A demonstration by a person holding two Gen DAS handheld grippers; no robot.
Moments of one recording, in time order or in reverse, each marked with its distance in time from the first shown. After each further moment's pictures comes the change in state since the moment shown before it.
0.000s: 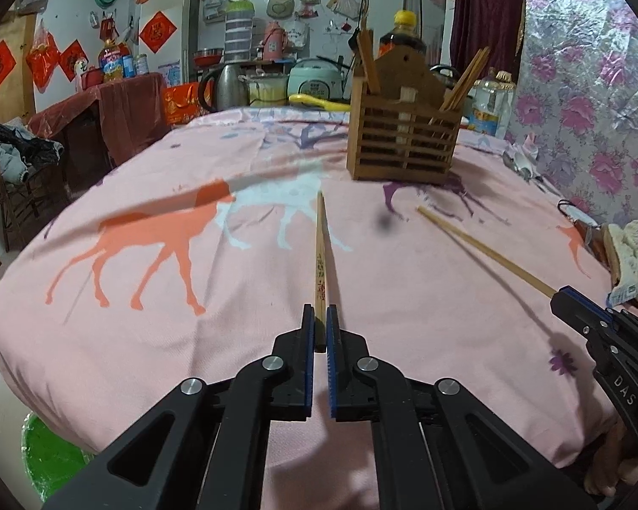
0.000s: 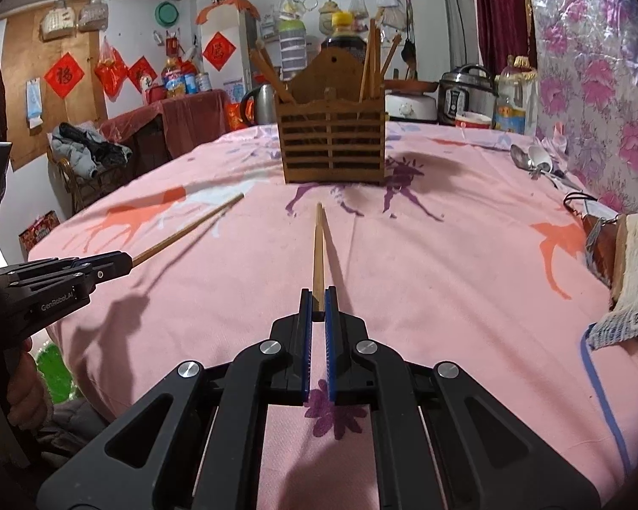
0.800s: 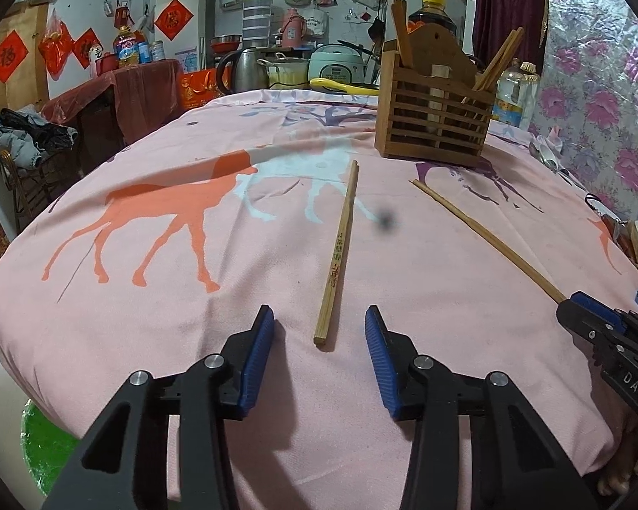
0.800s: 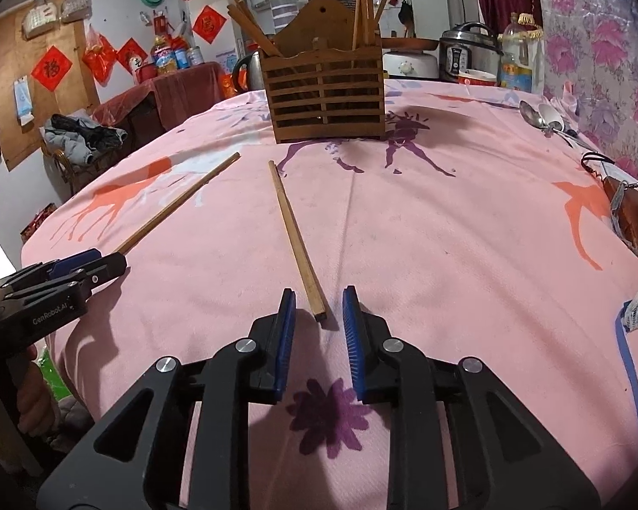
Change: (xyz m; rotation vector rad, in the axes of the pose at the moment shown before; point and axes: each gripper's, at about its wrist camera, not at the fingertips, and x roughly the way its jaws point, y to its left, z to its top) left arm 0.031 0.012 -0.015 -0.028 0.043 0.062; right arm 0.043 -0.006 -0.009 0.033 0.147 0.007
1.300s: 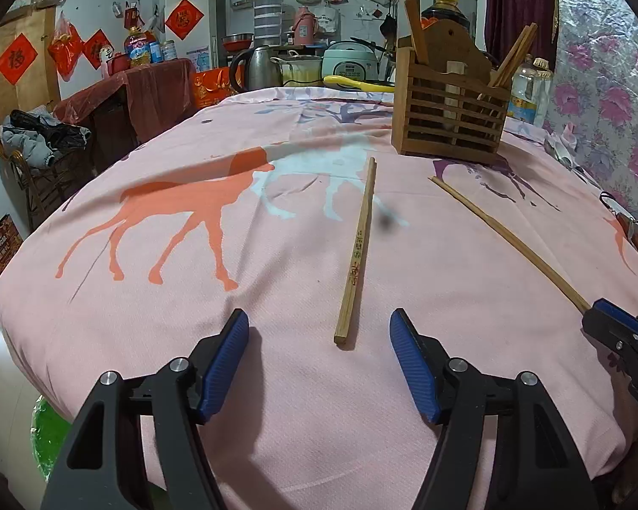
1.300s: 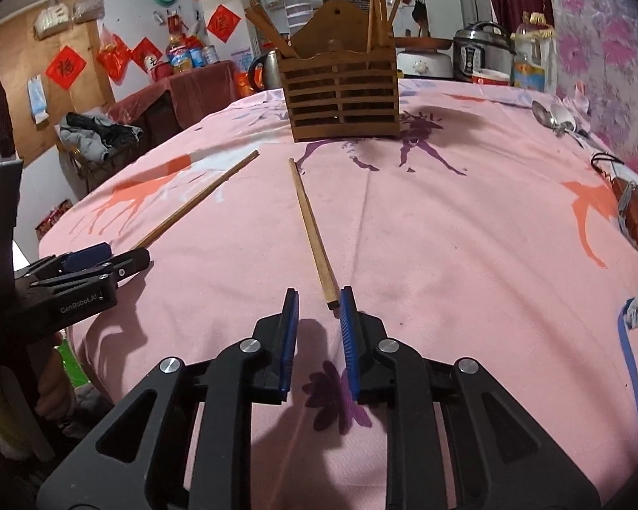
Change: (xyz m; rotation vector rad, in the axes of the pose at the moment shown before) left arm 0.002 0.003 -0.001 -0.004 0.011 0.057; right arm -0.011 0.001 -0.003 -0.005 0.008 0.053
